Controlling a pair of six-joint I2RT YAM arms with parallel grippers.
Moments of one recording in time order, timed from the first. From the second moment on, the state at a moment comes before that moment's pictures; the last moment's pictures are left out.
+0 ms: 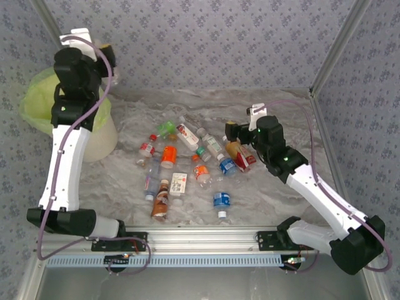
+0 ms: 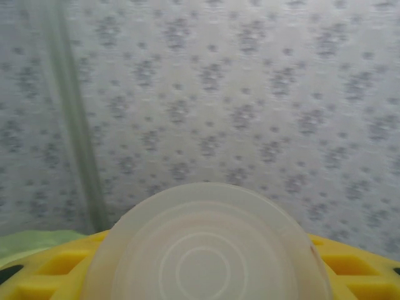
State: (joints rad) left arm -0.05 1.42 1.81 -0.42 -0.27 -0.06; right arm 0.54 1.09 0.96 -0.24 0.20 0.19
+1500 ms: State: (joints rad) left arm 0.30 1.81 1.83 -0.84 -0.09 -0.40; right arm 0.50 1.19 1.01 -0.42 0.34 0.33
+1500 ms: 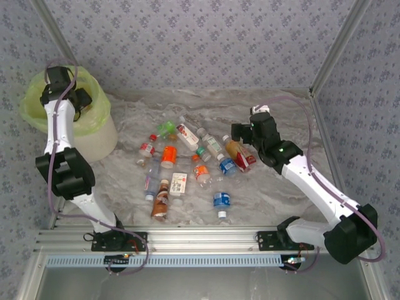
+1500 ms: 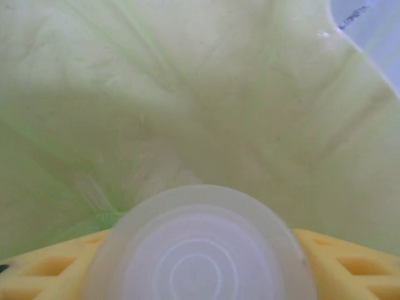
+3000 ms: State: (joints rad) left arm 0.14 1.16 1.29 -0.37 0.49 -0.54; right arm 1.23 1.17 0.60 -0.55 0.43 0.85
